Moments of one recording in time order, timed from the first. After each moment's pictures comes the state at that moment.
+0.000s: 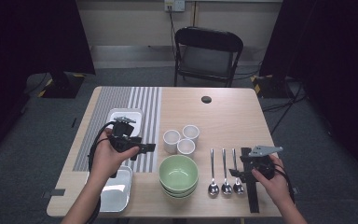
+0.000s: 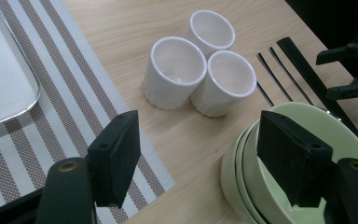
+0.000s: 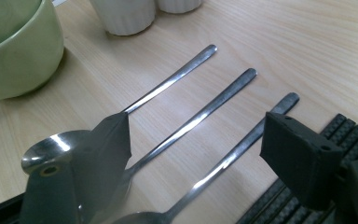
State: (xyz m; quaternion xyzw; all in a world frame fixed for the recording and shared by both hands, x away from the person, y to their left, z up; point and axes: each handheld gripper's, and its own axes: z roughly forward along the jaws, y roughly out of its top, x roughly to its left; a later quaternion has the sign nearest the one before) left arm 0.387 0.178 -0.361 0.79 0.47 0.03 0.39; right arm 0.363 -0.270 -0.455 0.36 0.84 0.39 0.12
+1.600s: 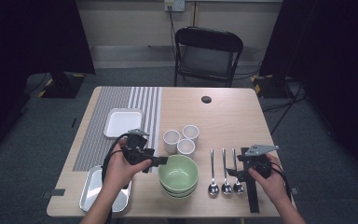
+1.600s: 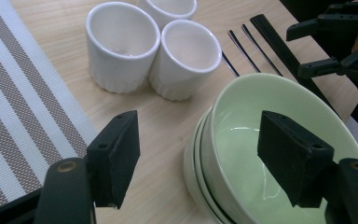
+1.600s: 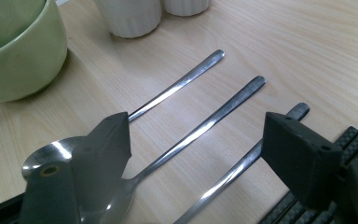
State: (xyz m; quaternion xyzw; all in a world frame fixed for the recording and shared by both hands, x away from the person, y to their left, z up) left arm 0.368 0.144 -0.388 0.80 0.45 0.00 0.40; right arm 0.367 -0.263 -0.455 0.35 0.85 0.39 0.11
